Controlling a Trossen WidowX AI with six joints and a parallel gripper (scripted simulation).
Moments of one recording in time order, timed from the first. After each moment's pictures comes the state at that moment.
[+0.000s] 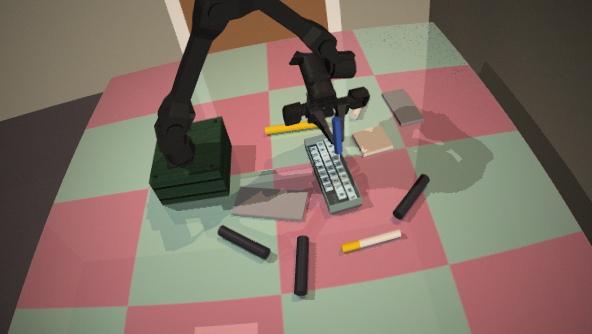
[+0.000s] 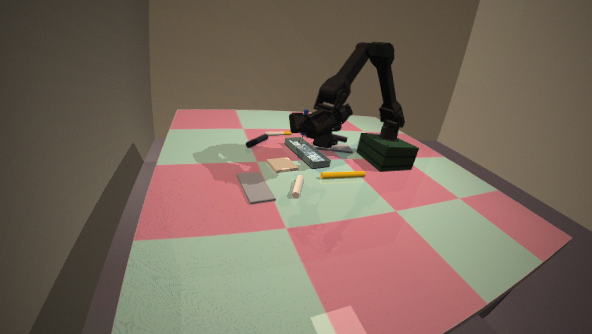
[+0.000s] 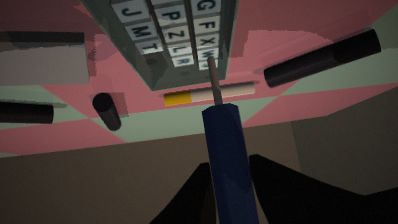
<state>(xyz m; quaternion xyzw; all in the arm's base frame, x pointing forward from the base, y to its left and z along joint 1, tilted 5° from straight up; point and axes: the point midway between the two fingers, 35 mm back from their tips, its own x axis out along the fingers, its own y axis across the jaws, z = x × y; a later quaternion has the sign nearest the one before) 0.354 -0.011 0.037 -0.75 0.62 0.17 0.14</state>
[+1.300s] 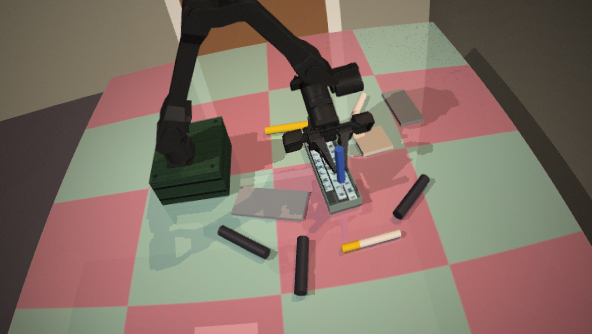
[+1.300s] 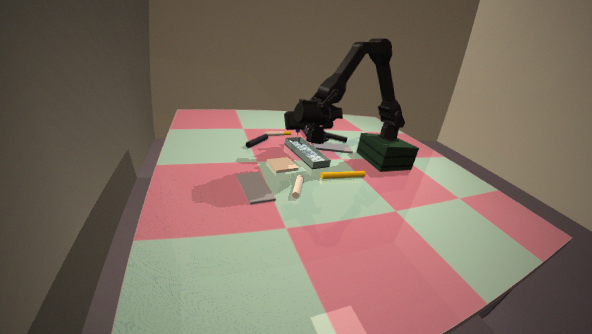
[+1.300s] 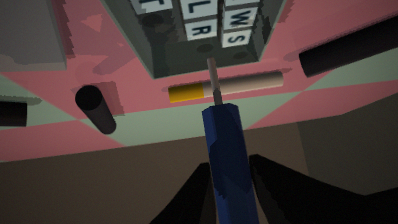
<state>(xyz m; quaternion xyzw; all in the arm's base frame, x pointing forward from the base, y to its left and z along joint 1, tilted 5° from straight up) 0.350 -0.080 0.027 -0.75 0.62 0.17 0.14</state>
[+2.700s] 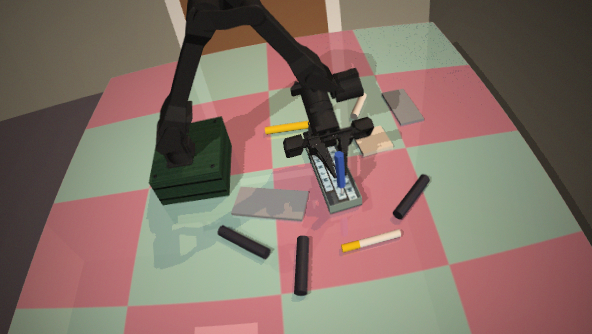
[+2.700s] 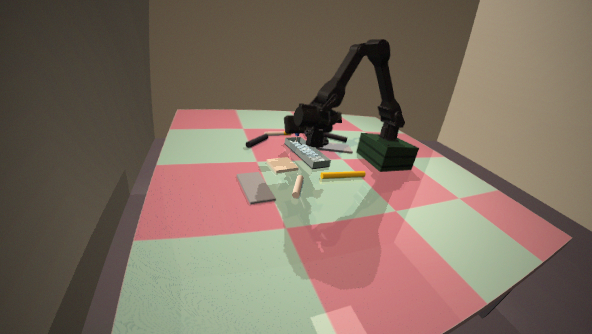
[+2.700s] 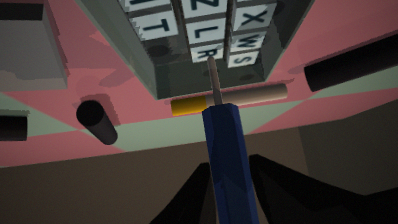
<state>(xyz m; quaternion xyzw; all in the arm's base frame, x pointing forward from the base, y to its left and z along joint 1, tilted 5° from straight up) 0.350 -0.082 0.013 -0.75 0.62 0.17 0.14</state>
